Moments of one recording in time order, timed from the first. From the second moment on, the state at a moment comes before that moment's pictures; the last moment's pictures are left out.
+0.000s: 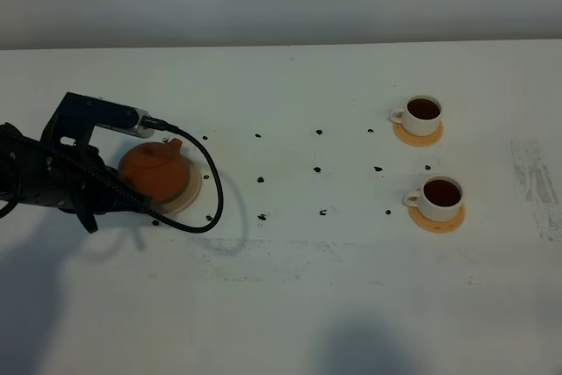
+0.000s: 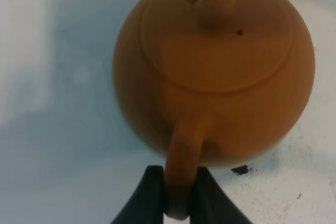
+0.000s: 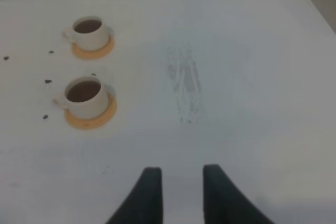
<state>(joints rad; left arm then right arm) -0.18 1.72 -0.81 -0.31 0.14 0.46 -0.10 -0.01 -0.49 0.11 1.07 -0.06</state>
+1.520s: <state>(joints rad) 0.11 1.25 -0.81 -0.26 0.32 0.39 -0.10 -0.01 -0.49 0.11 1.07 -0.06</state>
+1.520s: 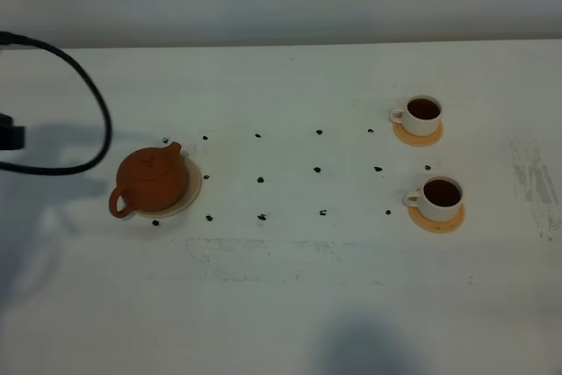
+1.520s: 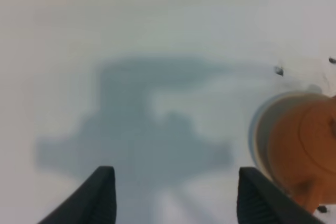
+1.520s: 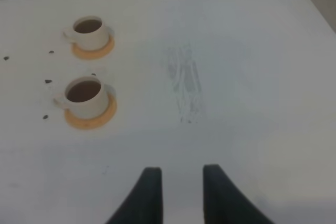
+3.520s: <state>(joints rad) -0.02 0.04 -0.51 -0.05 1.06 0.02 -0.10 -0.01 -0.49 0.11 1.07 -0.05</state>
